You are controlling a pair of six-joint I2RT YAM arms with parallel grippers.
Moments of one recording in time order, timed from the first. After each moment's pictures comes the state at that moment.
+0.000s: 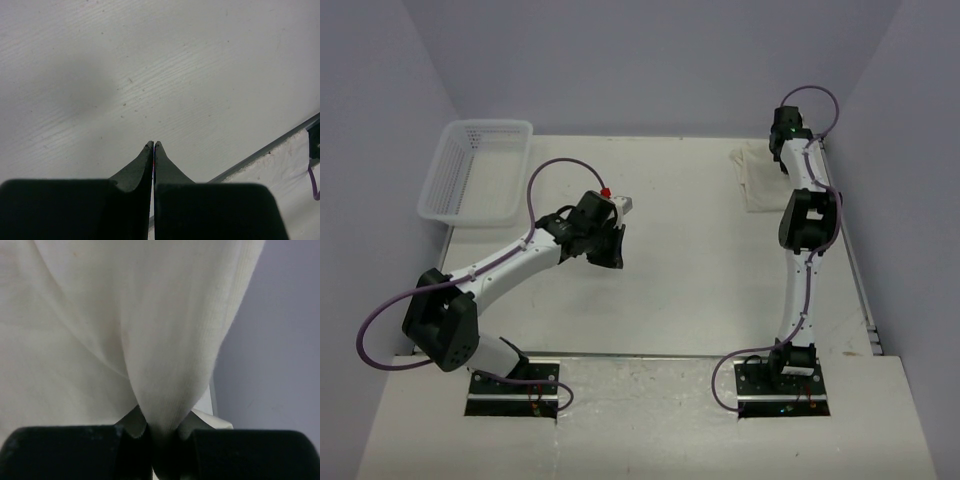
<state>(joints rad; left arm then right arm) -0.64 1.46 1.06 -0.59 0.17 -0.38 -0.08 2.57 2.40 -0.83 0.64 -0.16</state>
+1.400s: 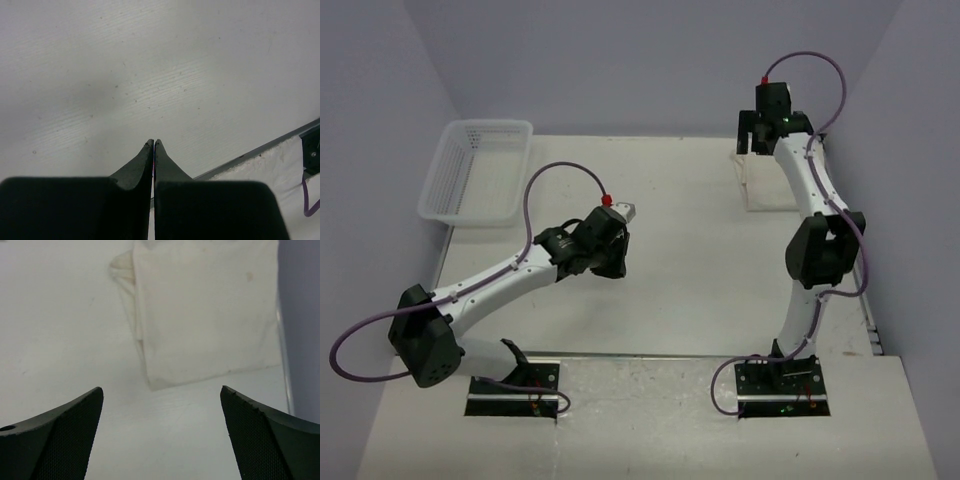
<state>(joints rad) -0.81 1.35 1.06 -0.66 -0.02 -0.53 0.12 2.06 2.08 -0.81 0.42 0.10</state>
